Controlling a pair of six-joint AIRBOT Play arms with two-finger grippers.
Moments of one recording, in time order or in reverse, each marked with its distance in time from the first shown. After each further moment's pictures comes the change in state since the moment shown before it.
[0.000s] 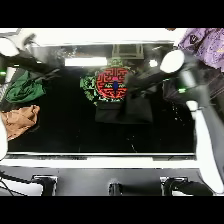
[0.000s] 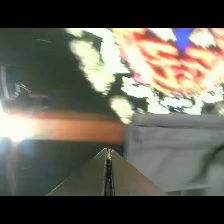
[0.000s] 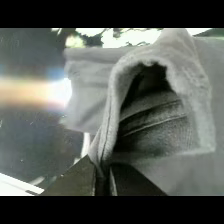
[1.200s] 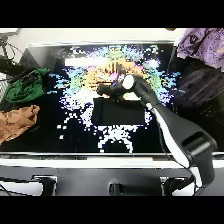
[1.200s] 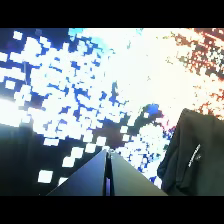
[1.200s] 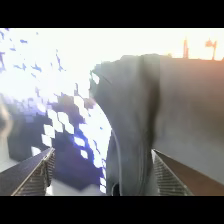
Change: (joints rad) left arm 0.143 0.053 -0.031 0.042 -0.068 0.020; right arm 0.112 -0.264 0.021 0.162 -0.377 0.054
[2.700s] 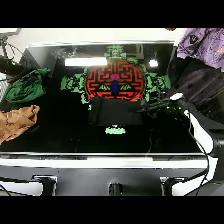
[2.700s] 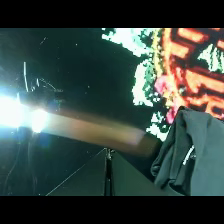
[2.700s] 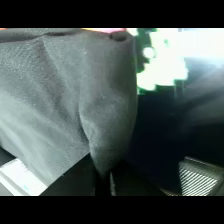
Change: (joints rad) left arm 0.000 0.001 0.000 0.000 0.000 -0.004; right arm -0.513 0.008 -0.531 0.433 0.154 -0.639
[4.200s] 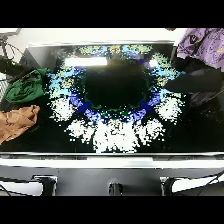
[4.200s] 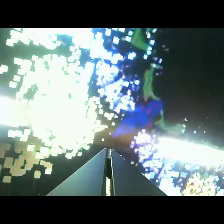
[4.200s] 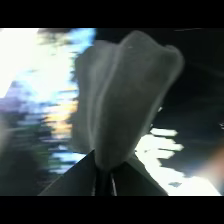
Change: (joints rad) left arm 0.000 0.000 0.000 0.000 0.000 0.000; right arm -0.544 0.048 0.795 -0.683 0.209 0.696
